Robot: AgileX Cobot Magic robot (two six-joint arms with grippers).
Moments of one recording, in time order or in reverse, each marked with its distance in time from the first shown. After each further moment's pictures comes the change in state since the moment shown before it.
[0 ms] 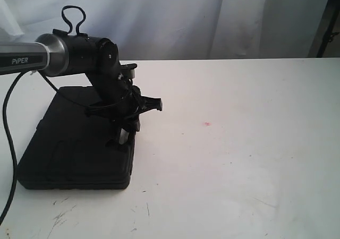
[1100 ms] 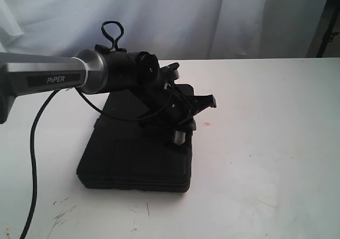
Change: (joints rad) left arm -0.188 0.010 0.000 -0.253 -0.253 -0.030; right arm 0.000 0.000 0.000 0.000 0.000 0.000
